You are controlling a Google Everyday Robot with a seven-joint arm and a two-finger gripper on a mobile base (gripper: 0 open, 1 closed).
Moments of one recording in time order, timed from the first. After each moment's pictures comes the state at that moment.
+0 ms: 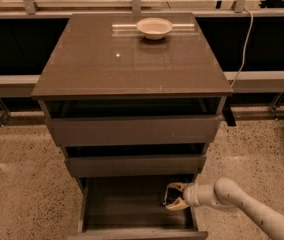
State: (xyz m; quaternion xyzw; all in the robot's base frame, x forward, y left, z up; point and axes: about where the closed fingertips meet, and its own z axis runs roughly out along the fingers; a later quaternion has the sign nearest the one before) arm 0.548 -0.155 0.284 -0.58 0.67 0.21 0.41
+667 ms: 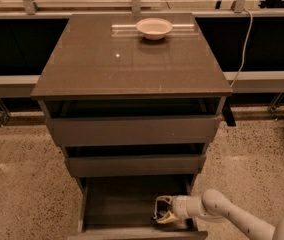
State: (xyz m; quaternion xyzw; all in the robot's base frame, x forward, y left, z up) arm 0.511 -0.104 0.225 -0.63 0.62 0.23 0.41
